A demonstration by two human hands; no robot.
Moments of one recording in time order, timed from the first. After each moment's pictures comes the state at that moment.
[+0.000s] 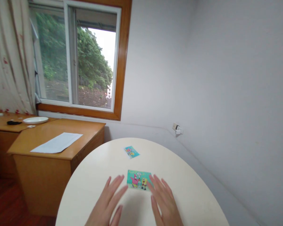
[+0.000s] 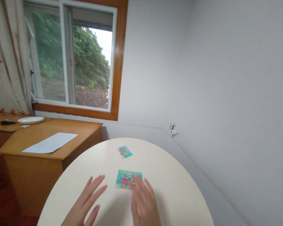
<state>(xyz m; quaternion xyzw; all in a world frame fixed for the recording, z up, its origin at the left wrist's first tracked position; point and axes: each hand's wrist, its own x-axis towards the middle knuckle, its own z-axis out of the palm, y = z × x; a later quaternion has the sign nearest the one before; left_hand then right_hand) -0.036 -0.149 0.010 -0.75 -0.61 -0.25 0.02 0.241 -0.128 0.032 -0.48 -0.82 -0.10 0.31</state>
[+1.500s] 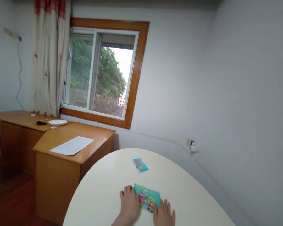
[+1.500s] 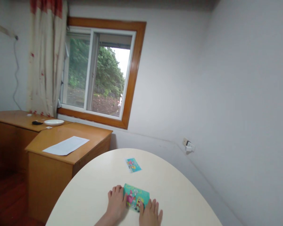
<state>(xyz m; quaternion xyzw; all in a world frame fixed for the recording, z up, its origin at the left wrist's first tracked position) 0.047 -0.062 0.016 -0.62 -0.74 -0.25 -0.12 0.192 -0.032 -0.043 -0.73 -0.67 -0.07 0.06</state>
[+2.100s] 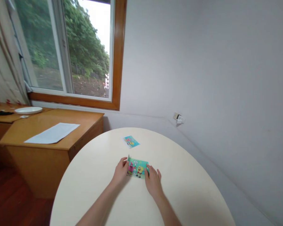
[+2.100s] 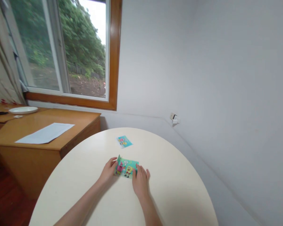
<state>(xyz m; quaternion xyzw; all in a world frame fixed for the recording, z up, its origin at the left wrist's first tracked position) 0.028 -0.025 -0.030 -0.42 -0.52 -0.59 -0.46 0.198 -0.045 -0.026 -0.66 -0.71 0.07 0.26</state>
